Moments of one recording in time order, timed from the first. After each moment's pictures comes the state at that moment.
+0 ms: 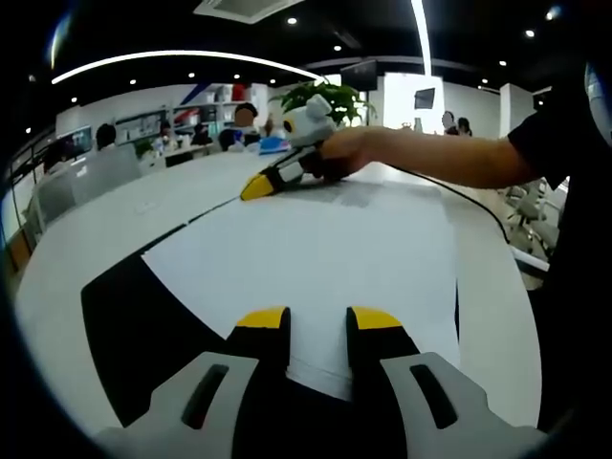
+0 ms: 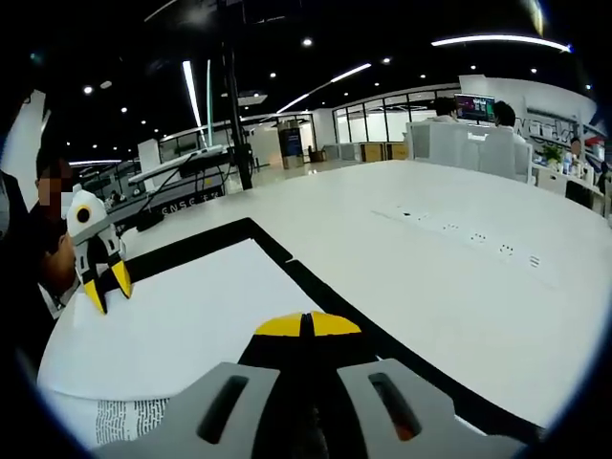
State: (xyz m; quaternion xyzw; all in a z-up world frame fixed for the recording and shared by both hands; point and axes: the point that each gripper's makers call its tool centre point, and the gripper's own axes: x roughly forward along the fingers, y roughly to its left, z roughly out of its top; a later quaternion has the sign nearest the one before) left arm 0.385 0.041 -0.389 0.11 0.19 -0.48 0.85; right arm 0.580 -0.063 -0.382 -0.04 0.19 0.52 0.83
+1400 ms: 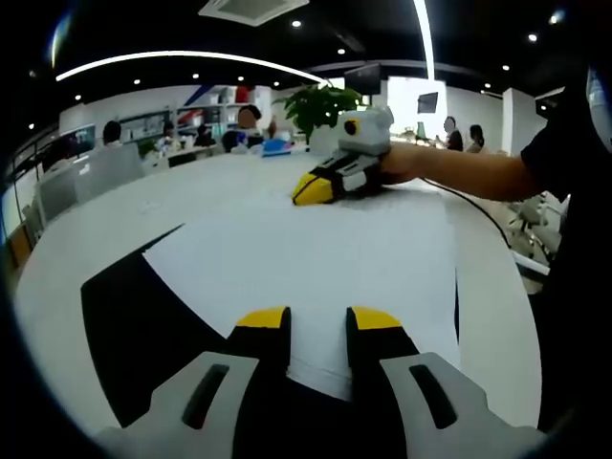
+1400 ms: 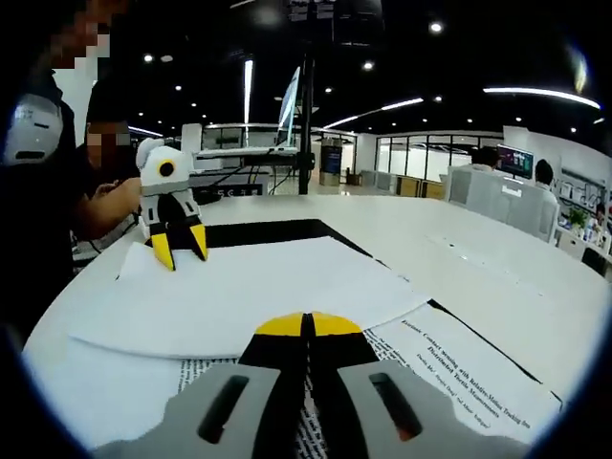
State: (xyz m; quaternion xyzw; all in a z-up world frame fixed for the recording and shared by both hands) left arm 0.386 0.040 -0.389 0.10 0.18 -0.48 0.85; right arm 0.473 -0.072 -0.371 -0.12 0.09 0.59 0.79
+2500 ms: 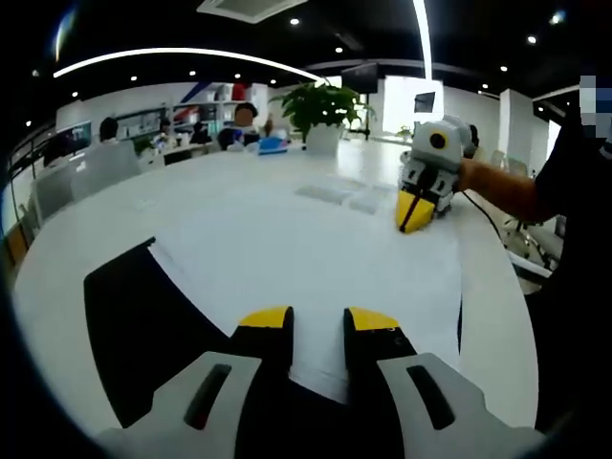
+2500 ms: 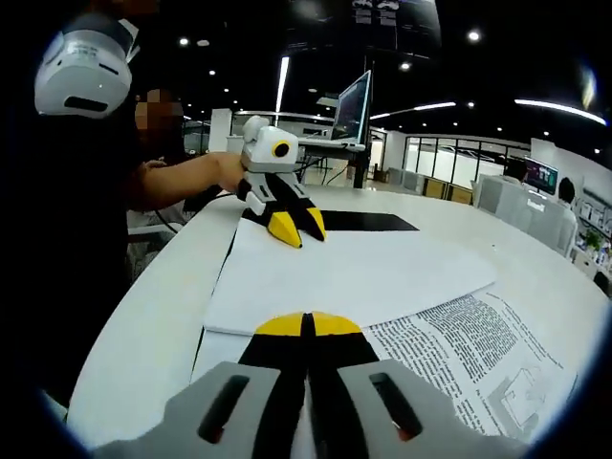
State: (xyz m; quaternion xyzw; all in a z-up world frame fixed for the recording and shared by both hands) left arm 0.386 0.040 -0.389 0.10 0.19 -0.49 0.85; right arm 0.345 -0.078 -0.382 -0.15 0.10 0.63 0.75
